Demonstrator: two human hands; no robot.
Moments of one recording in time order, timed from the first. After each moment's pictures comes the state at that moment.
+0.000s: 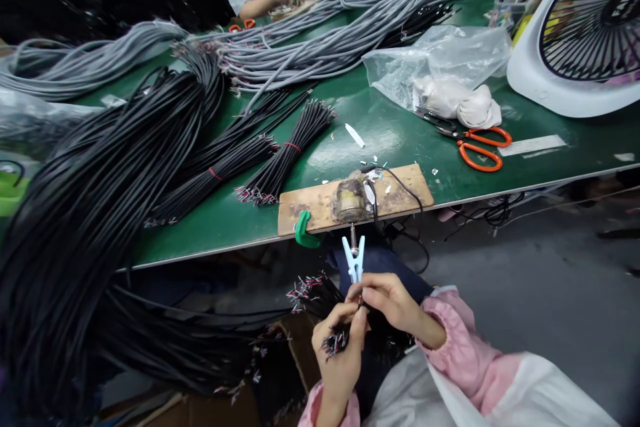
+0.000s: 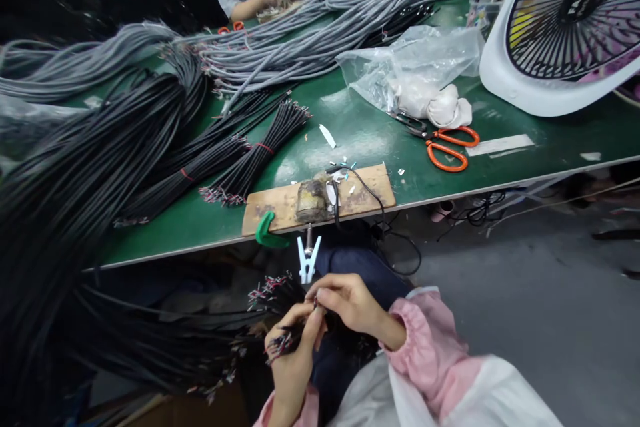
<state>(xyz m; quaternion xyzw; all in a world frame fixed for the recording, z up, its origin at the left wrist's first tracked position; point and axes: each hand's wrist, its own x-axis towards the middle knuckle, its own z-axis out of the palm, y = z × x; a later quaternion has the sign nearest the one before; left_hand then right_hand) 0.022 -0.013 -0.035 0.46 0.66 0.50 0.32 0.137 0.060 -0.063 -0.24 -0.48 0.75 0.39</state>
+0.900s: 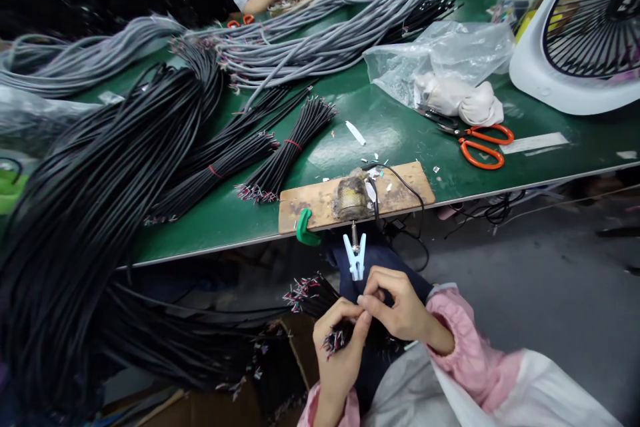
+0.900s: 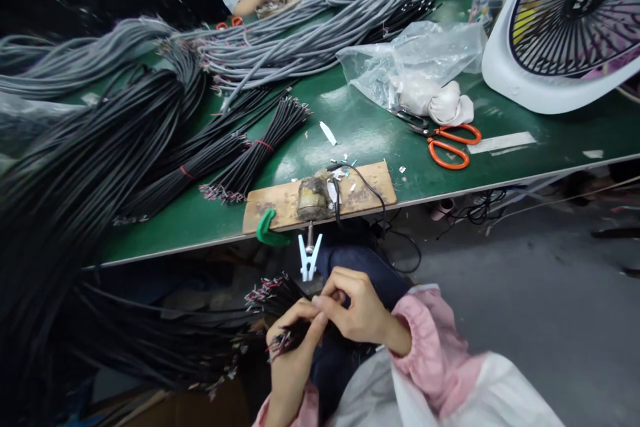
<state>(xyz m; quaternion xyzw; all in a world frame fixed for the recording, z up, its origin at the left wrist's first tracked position) 0.017 -0.013 -0.033 0.51 0.61 0.50 0.34 0.146 0.057 -0.041 -0.32 -0.63 0.55 0.44</state>
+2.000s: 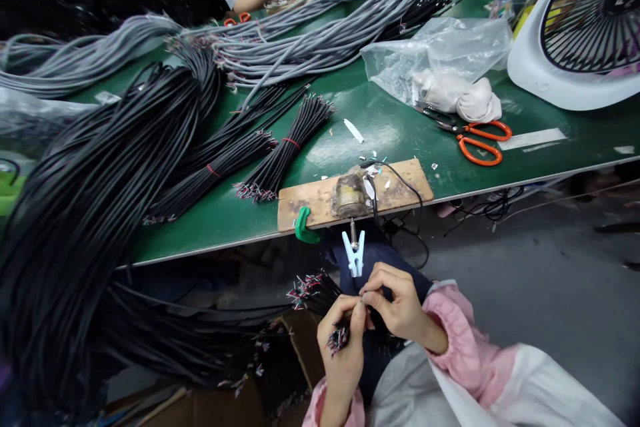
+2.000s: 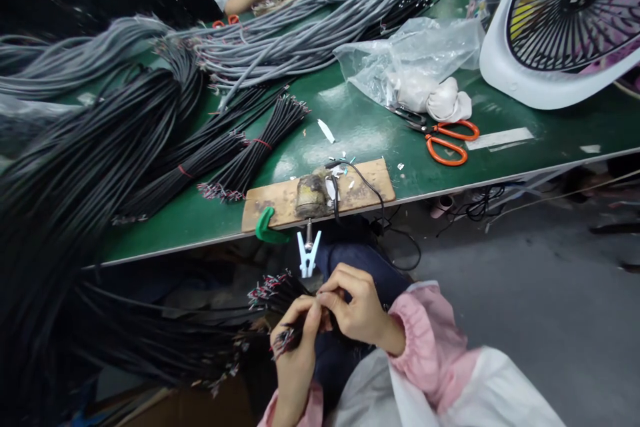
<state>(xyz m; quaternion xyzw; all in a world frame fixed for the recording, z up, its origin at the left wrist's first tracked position) 0.028 -0.014 -0.032 0.45 0.62 0.53 0.36 0.140 0.049 -0.046 -0.34 -0.61 0.50 0.51</state>
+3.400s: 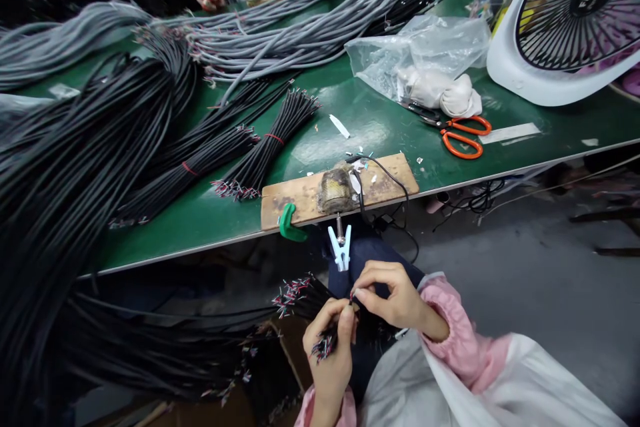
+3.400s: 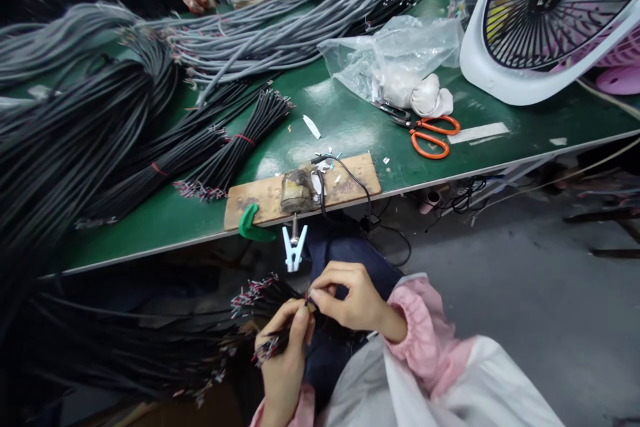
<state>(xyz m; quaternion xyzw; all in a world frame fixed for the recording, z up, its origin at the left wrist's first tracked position) 0.027 -0.024 -0.028 0.43 0.63 0.54 0.36 0.156 0.055 -0.037 -0.31 -0.64 0.52 0.47</state>
